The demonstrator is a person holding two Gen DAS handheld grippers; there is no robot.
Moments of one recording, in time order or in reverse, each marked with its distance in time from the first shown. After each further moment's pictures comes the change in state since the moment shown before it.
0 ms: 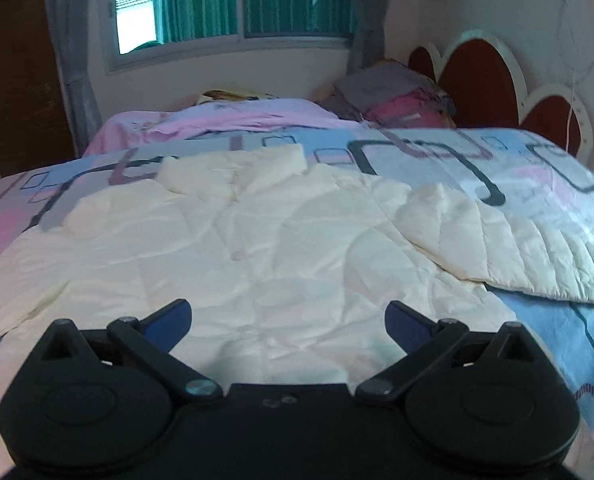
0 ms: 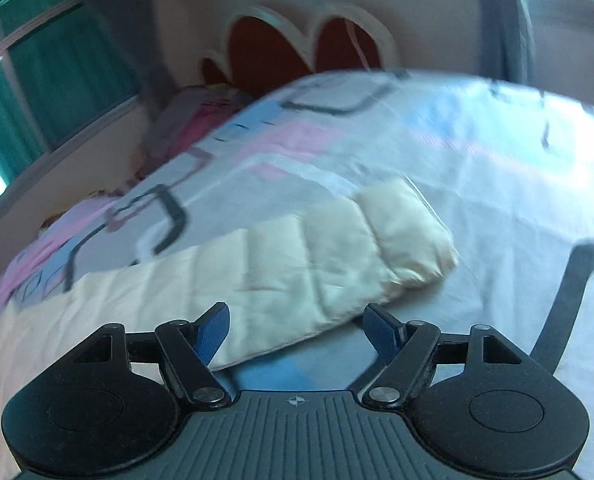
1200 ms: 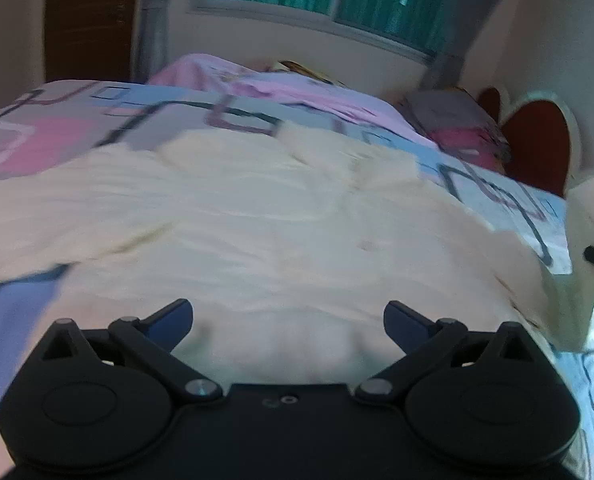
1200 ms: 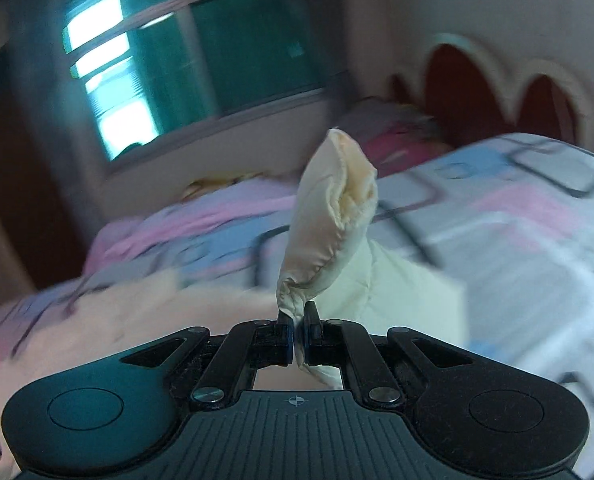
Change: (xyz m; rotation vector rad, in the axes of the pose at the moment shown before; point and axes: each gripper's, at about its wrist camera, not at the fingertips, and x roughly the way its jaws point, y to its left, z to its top) left arm -0.011 0.144 -0.019 -0.326 0.054 0.027; right arm -0.040 0.220 -0.050 -0.485 -0.017 0.436
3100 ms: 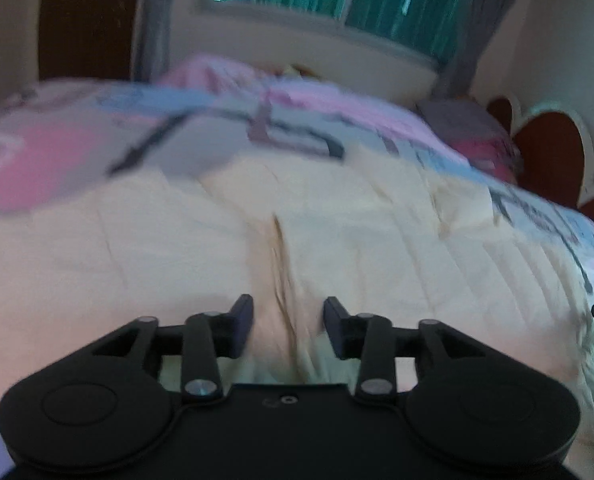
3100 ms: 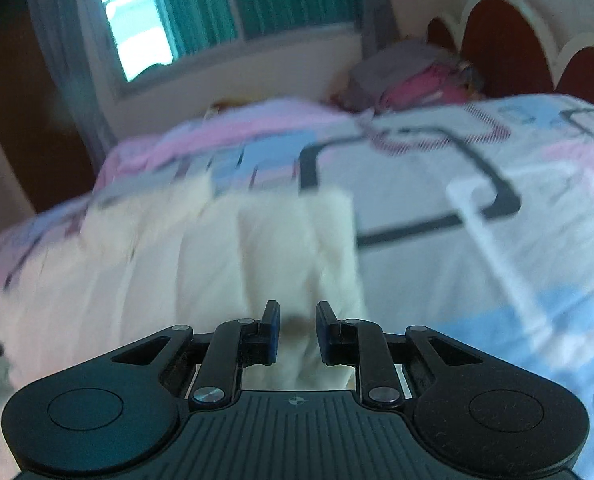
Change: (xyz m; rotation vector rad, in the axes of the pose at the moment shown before) left arm 0.081 0.079 0.050 0.019 -0.044 -0.029; right arm 0.078 0.007 -0.015 -0.021 0.168 -0.037
